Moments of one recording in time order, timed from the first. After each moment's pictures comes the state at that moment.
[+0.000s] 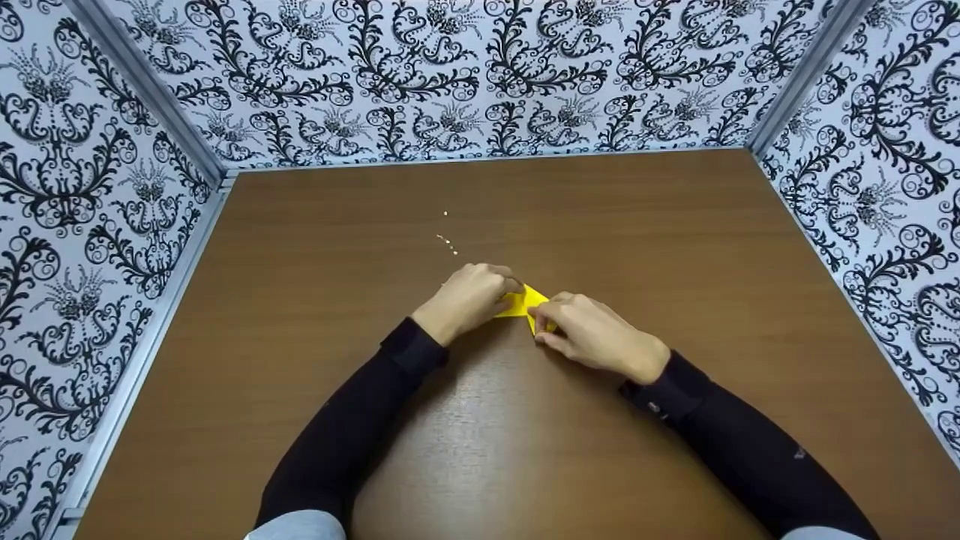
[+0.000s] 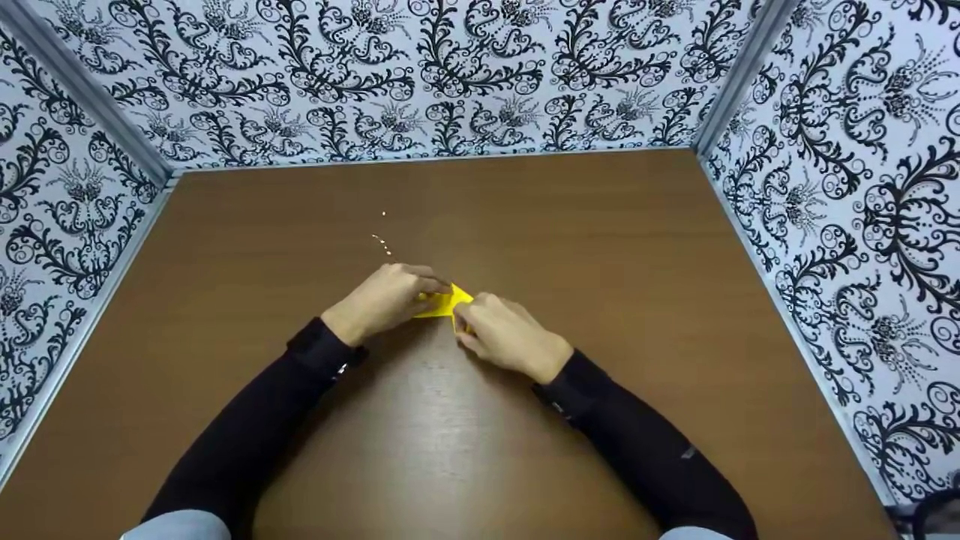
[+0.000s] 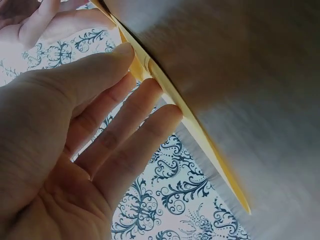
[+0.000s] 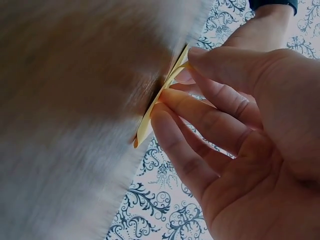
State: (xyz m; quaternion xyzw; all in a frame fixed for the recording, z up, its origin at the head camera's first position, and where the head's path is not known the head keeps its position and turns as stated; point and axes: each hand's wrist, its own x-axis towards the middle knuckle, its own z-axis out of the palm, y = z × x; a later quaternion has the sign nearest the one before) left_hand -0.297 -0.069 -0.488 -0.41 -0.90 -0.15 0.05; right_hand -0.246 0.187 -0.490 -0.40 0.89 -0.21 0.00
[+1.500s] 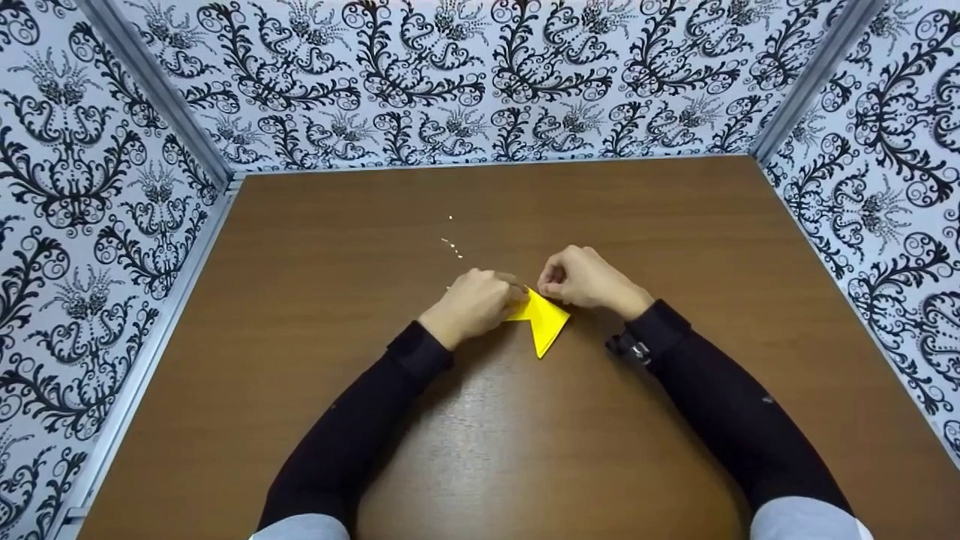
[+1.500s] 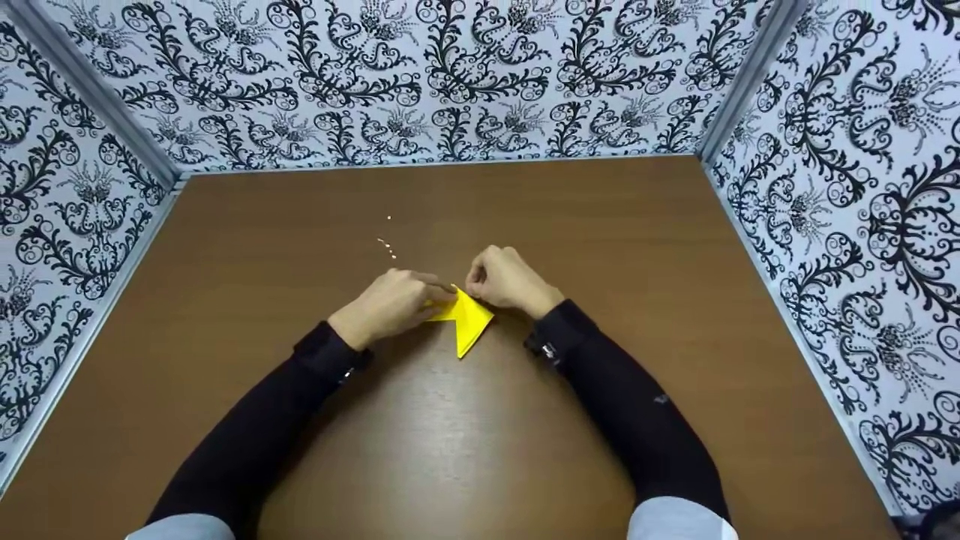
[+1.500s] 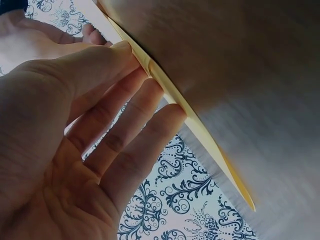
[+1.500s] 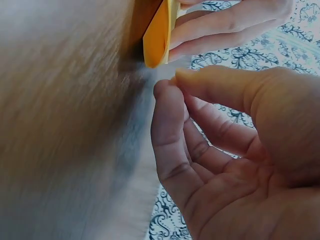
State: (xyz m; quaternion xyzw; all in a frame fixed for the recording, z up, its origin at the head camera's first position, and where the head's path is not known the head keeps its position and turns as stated) left_hand -0.297 -0.068 -0.494 -0.41 -0.90 -0.12 0.08; right_hand -0.331 0.181 -0.476 -0.23 0.92 -0.28 0.11
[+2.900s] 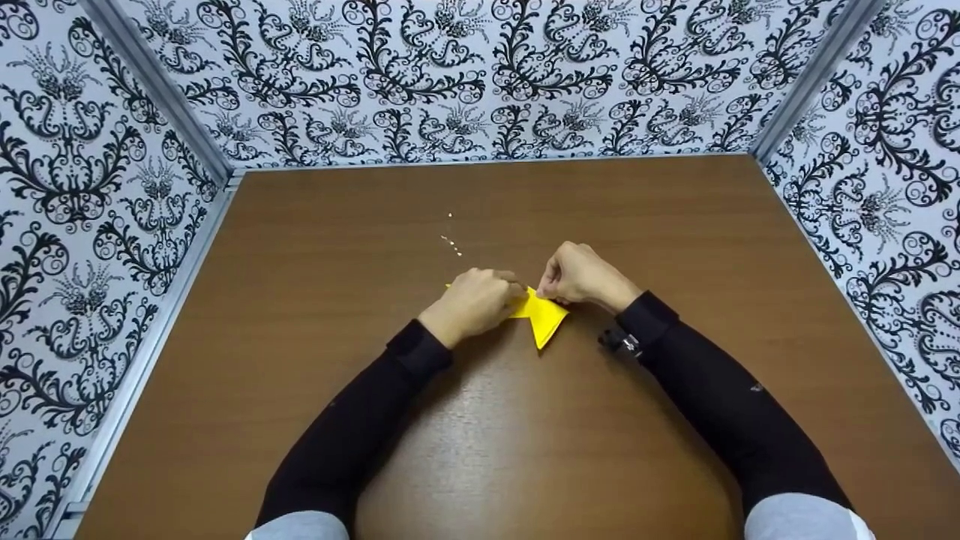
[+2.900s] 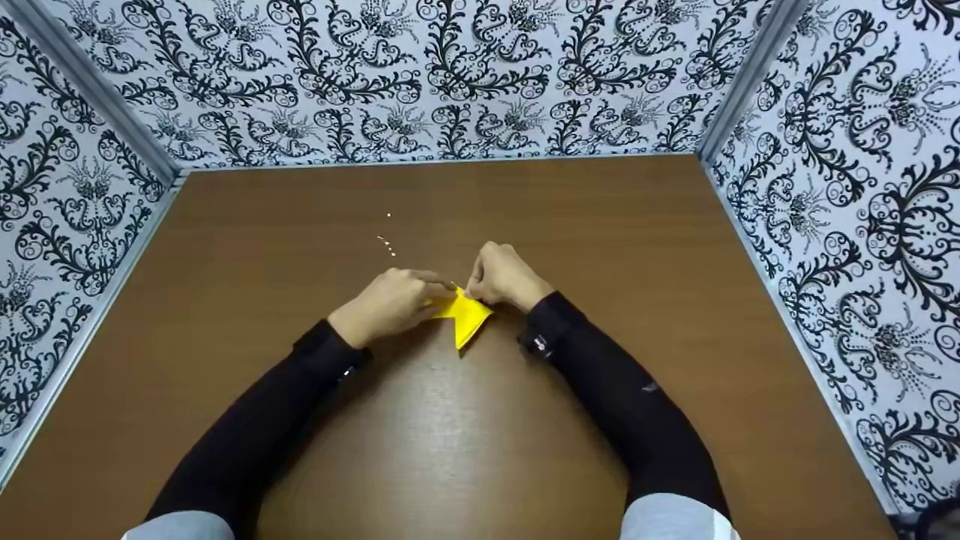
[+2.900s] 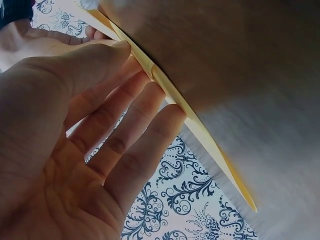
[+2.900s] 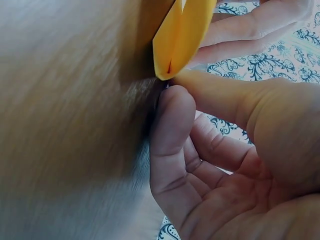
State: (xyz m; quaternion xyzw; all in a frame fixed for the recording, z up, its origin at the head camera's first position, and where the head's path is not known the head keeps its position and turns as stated) left_hand -0.292 -0.065 -0.492 -0.39 -0.91 -0.11 0.06; right_hand -0.337 0.172 -0.476 -0.18 0.94 -0.26 0.15
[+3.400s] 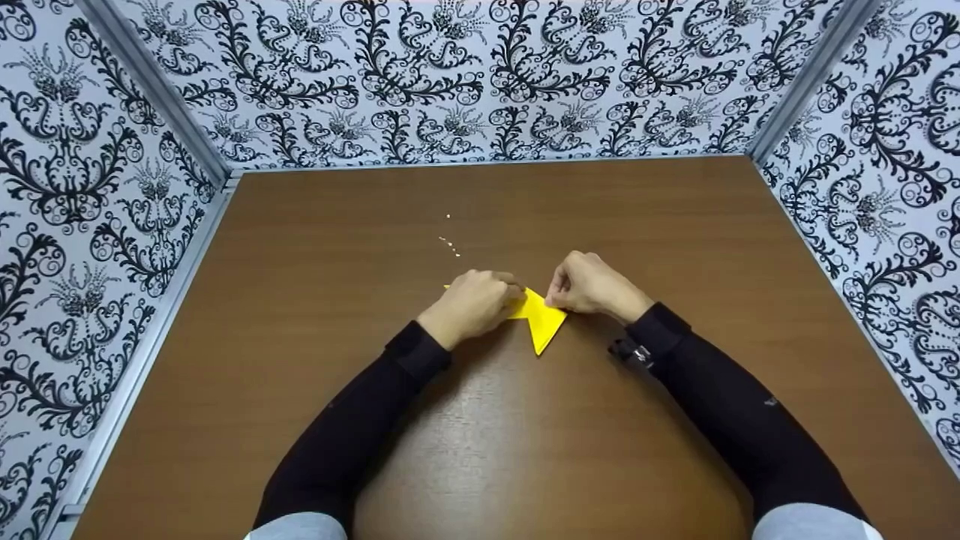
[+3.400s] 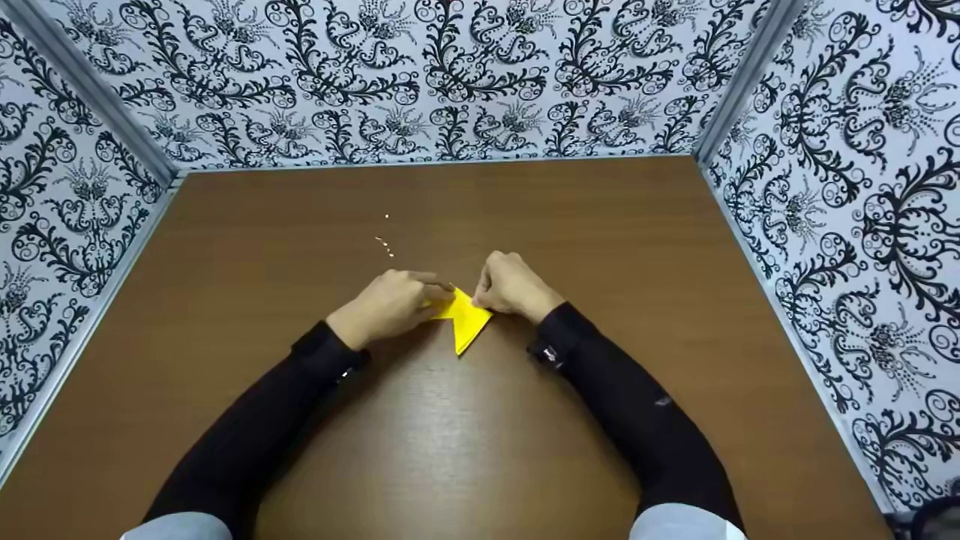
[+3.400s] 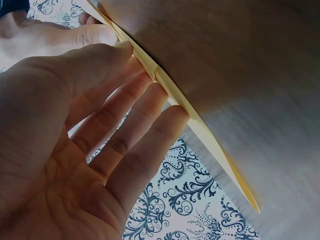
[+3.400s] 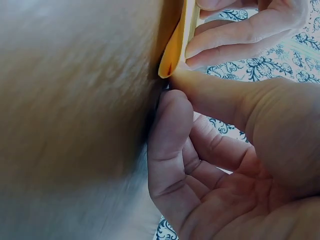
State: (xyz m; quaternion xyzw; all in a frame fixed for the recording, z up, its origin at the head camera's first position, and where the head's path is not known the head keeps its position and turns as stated) left_hand -0.291 -0.064 -0.491 -0.39 -0.91 -0.12 0.05; right_hand -0.321 0.188 -0.476 -0.19 0.94 -0.23 0.14
